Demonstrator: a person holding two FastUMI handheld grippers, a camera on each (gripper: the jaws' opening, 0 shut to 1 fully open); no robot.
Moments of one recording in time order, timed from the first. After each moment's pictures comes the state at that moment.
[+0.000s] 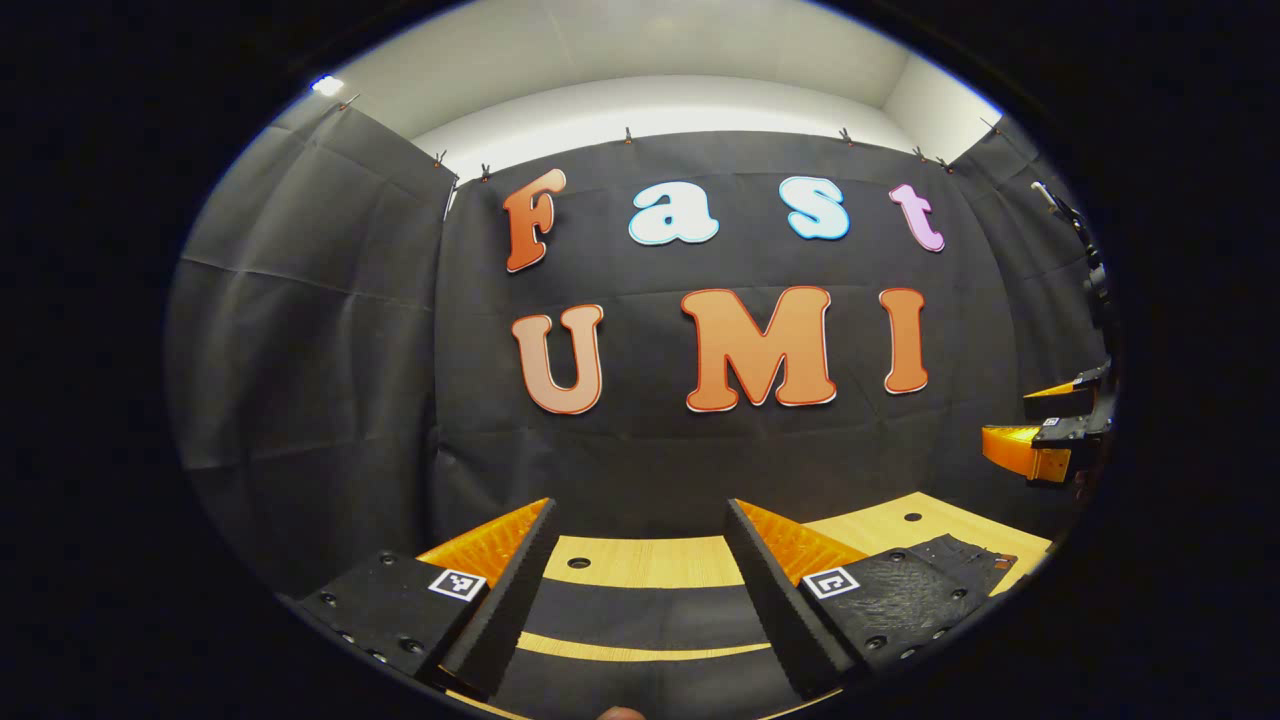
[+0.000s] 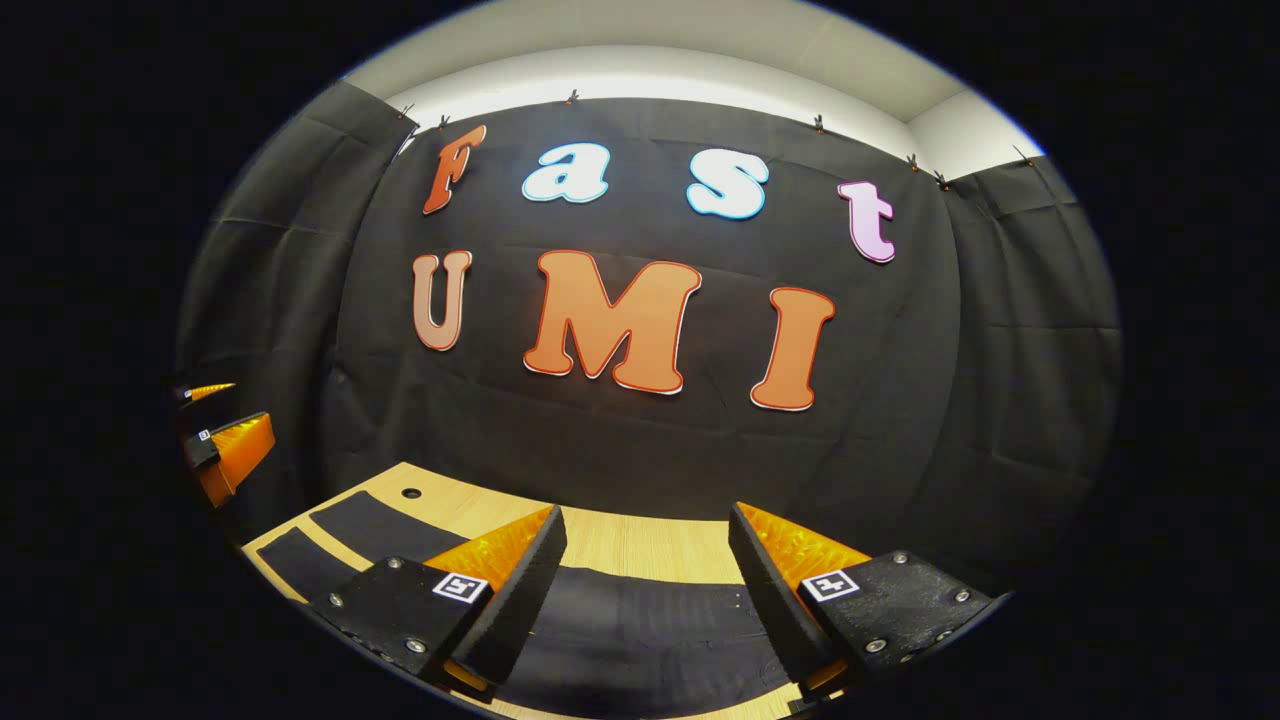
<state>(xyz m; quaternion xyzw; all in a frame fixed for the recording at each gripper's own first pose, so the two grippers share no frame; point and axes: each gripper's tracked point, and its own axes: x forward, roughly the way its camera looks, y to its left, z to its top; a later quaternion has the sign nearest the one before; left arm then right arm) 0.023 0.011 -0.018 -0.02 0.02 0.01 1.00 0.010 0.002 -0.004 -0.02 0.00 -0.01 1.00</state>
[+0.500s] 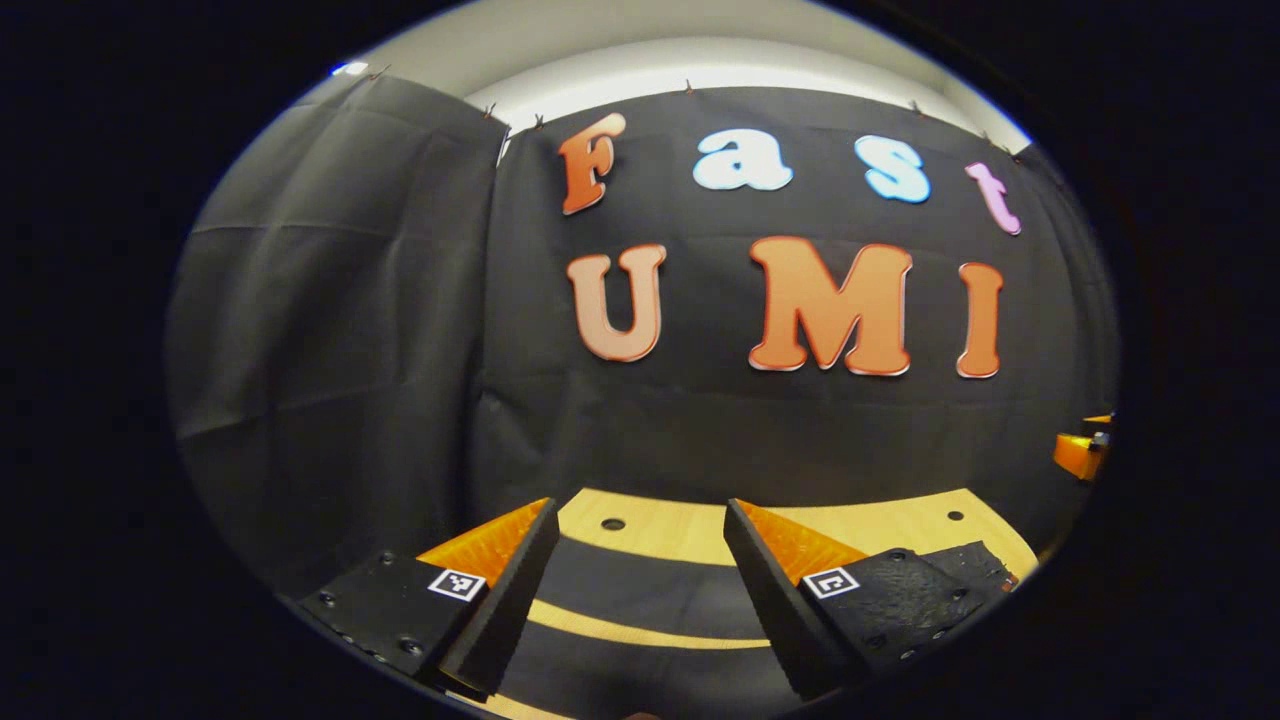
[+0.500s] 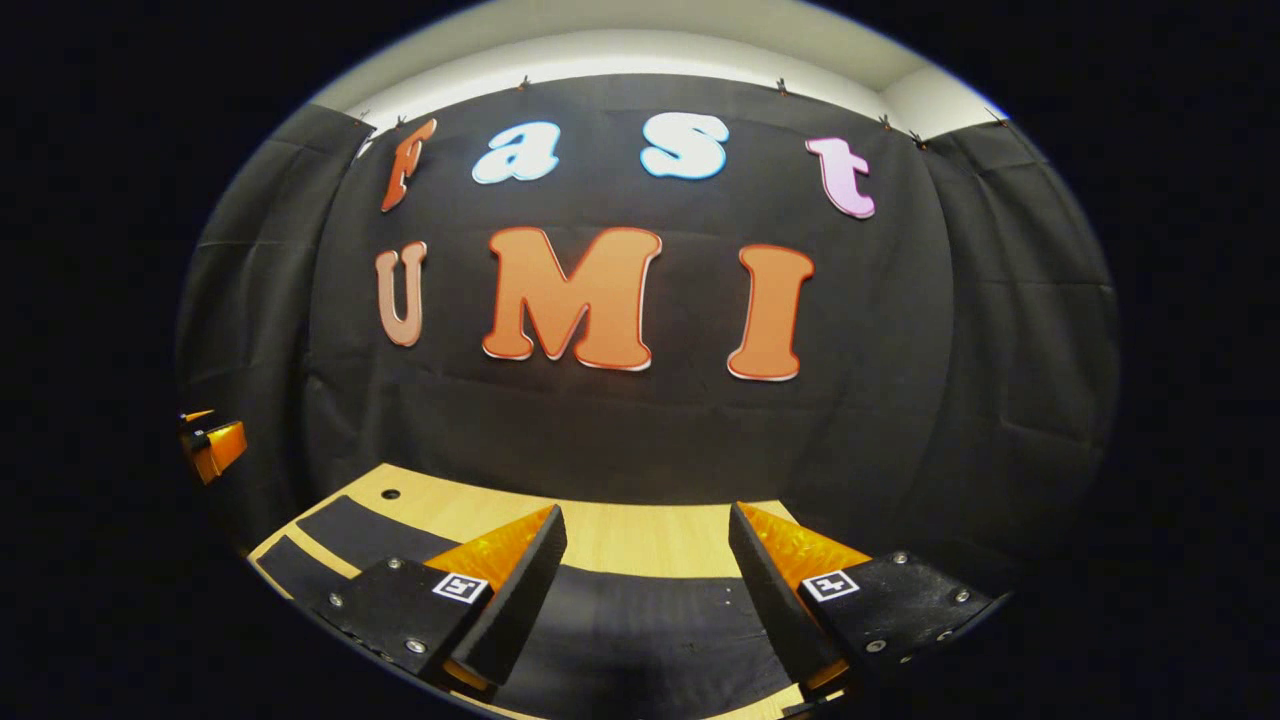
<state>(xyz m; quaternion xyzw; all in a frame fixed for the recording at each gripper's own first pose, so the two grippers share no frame) 0.061 0.048 -0.079 -0.06 0.13 0.11 0.98 0.054 -0.071 -0.053 0.02 0.06 -0.03 1.00</state>
